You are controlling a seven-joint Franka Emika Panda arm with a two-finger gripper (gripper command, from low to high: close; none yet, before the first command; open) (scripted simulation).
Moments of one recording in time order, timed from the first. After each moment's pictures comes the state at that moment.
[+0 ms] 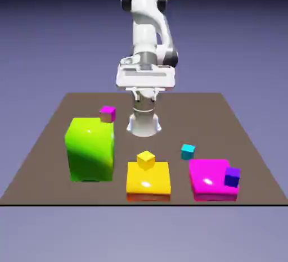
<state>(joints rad) 0.00 -0.60 0.04 -2.82 0.05 3.00 0.71</state>
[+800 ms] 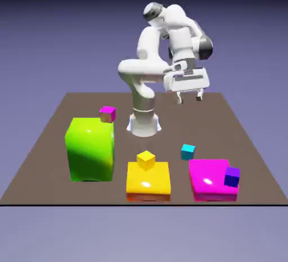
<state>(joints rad) -0.17 -1.15 0.91 -2.93 1.08 2.26 0.06</state>
